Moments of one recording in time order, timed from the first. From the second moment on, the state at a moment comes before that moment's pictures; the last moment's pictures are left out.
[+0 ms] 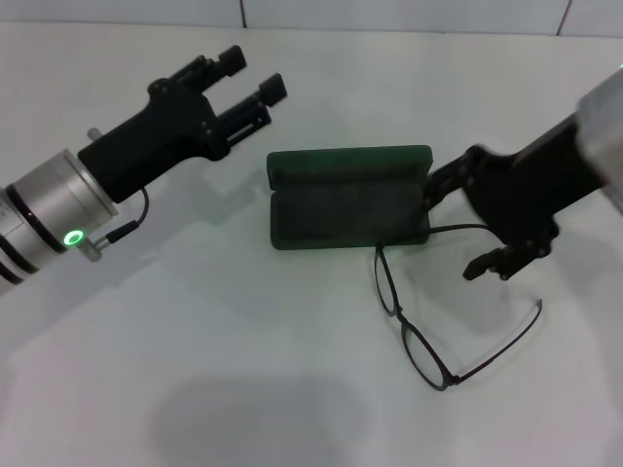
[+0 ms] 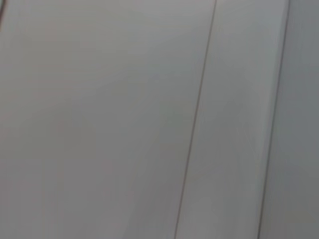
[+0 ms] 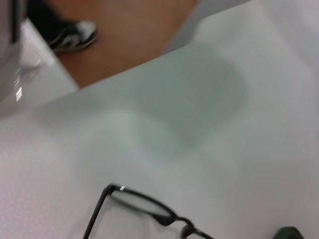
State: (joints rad) left arm -0.64 -2.09 2.83 -0.22 -0.79 1.61 -0.87; right arm 0.74 2.02 -1.39 -1.38 -2.28 -1.70 1.00
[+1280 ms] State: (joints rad) left arm -0.53 -2.09 2.84 -0.11 -0.82 1.60 -0.73; right arm 0.80 2.03 -1.91 -1.41 -2.41 -1.54 1.05
